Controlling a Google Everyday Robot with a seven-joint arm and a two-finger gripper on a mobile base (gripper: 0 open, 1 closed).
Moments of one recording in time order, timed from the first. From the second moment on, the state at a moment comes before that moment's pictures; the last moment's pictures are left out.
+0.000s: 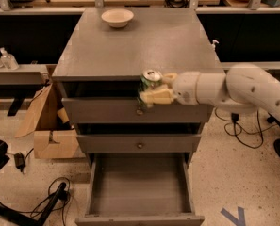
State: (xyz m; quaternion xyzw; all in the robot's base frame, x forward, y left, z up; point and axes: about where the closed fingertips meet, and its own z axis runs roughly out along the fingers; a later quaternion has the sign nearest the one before) arm 0.626 -0.059 0.816 -0.42 0.70 0.28 0.50
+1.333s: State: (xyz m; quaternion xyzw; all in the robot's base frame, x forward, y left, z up) arm 0.685 -0.032 0.887 -0.36 0.69 0.19 0.59
